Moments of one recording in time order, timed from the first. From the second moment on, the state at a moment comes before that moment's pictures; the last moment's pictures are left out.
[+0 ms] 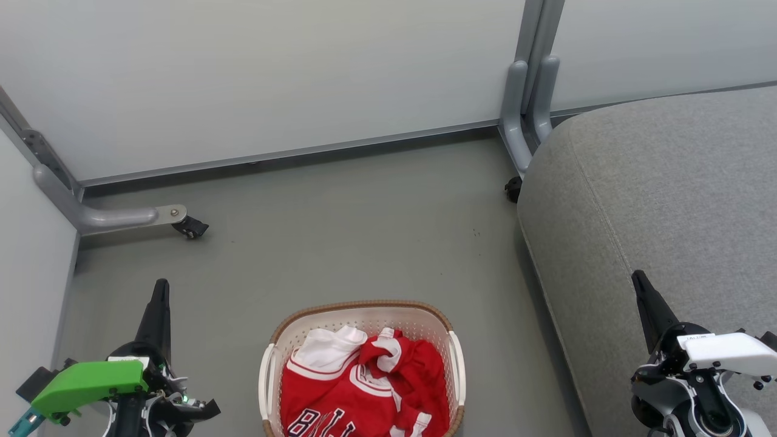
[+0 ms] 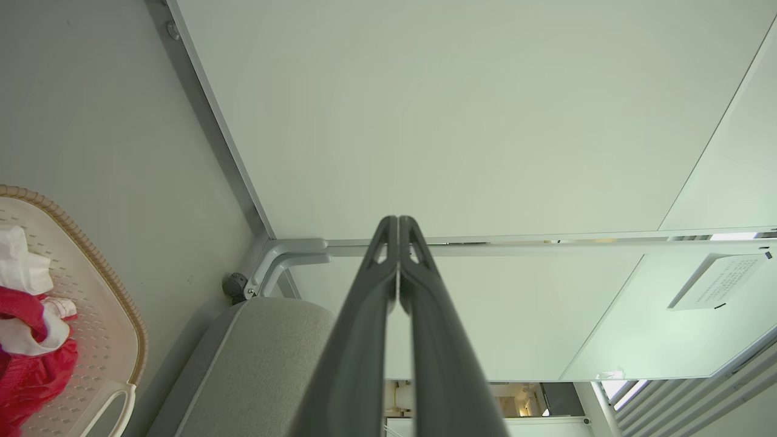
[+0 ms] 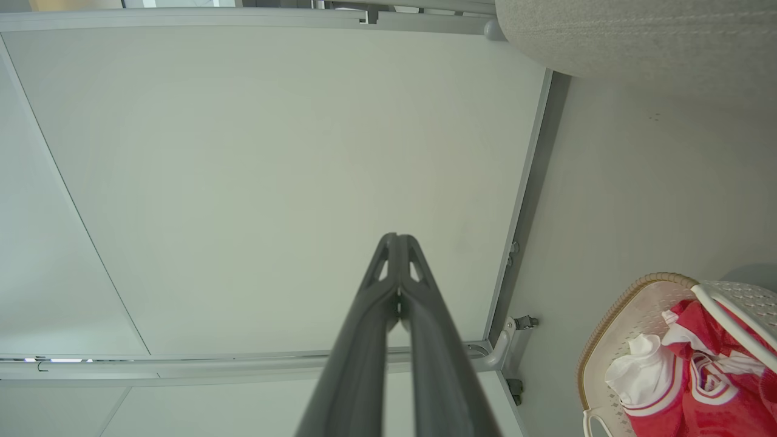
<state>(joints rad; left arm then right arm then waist) -0.10 0.05 0.11 0.25 -1.62 -0.13 0.11 -0.10 -0.05 -0.11 0.24 1.61 0.13 0.11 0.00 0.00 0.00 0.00</state>
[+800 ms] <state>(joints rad) -0.09 0.04 0.11 0.27 -1.62 -0.13 0.11 -0.09 -0.04 -0.11 0.27 1.61 0.13 0.11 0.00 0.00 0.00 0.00</state>
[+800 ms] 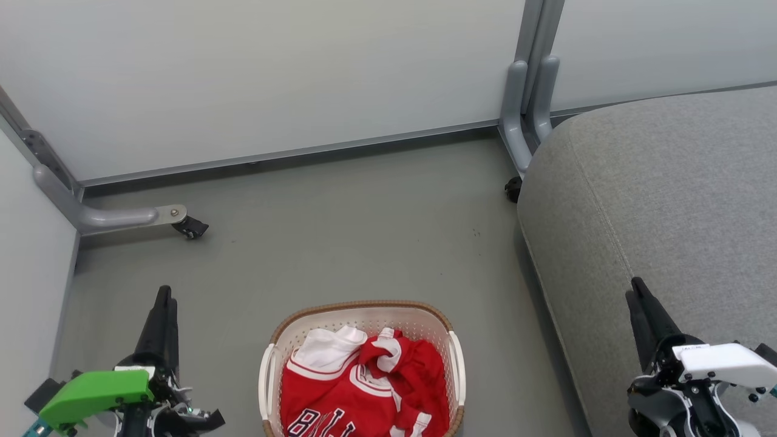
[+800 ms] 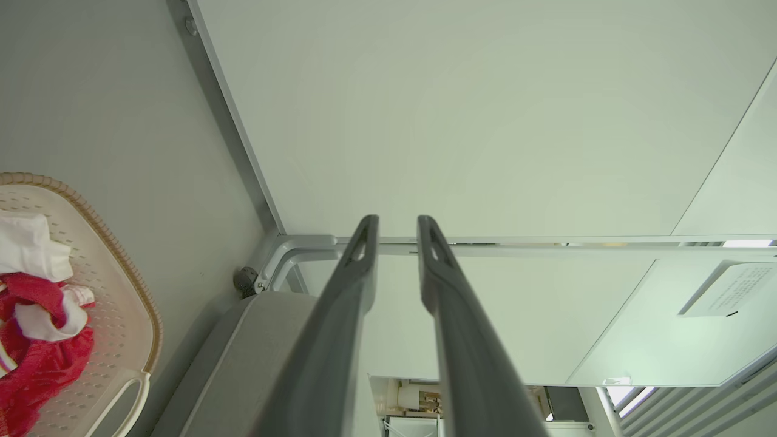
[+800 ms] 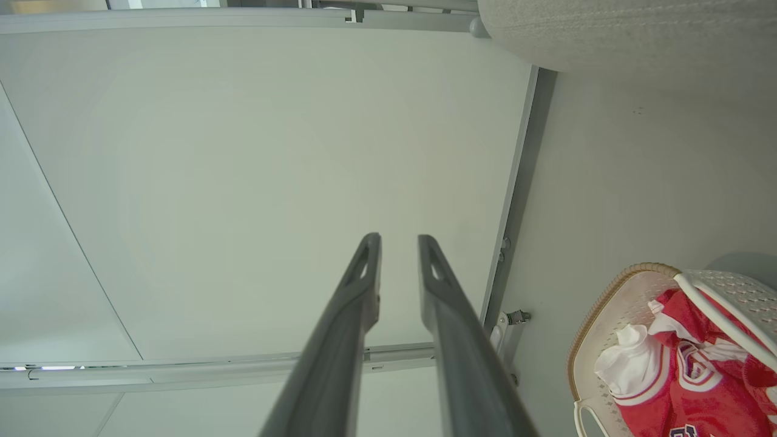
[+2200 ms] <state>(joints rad) -0.03 0.04 -0.03 0.09 -0.91 -0.07 -0.05 -0.03 -0.04 -0.01 0.16 0.91 0.13 -0.05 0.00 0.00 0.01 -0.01</state>
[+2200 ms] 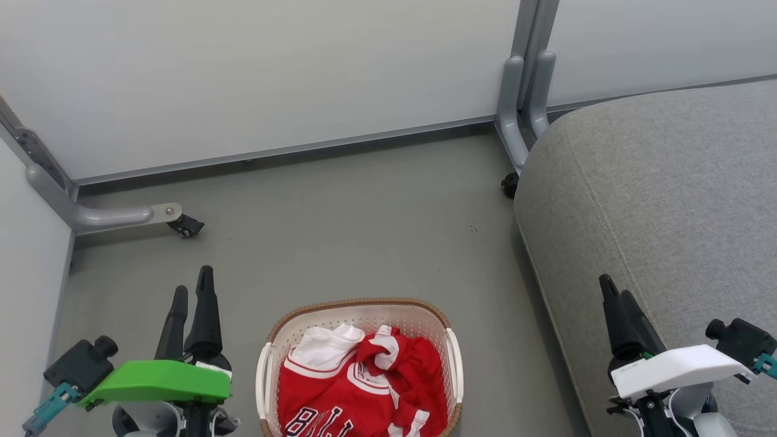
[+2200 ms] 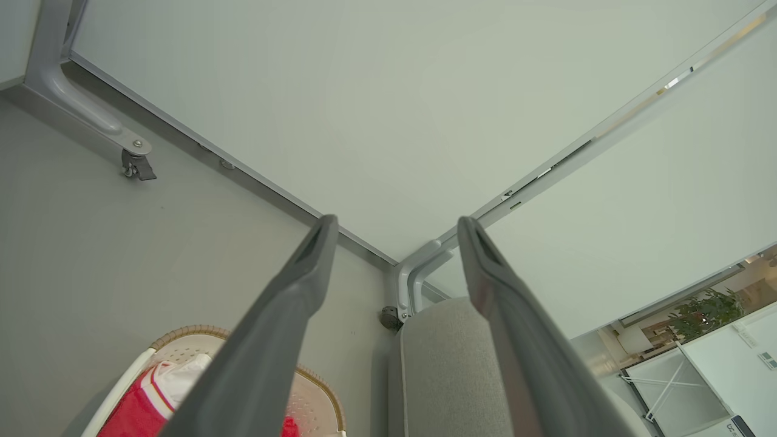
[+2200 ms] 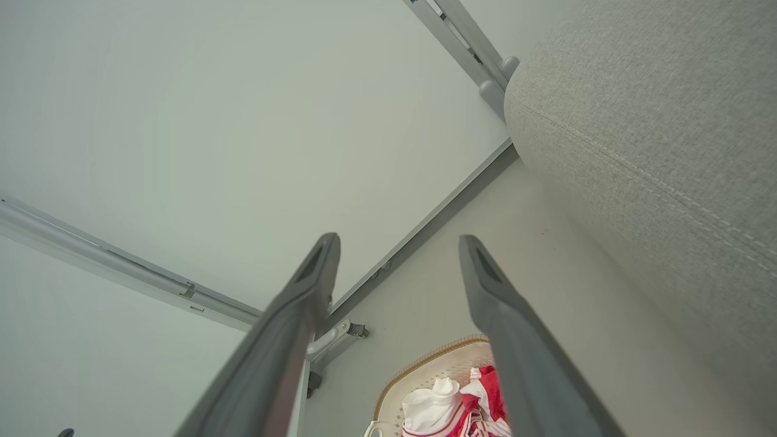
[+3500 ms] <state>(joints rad) 0.02 0.04 -0.11 0.00 -0.48 -0.06 -0.17 0.01 -0.04 0.07 0.07 0.43 0.13 -0.16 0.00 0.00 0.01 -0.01</state>
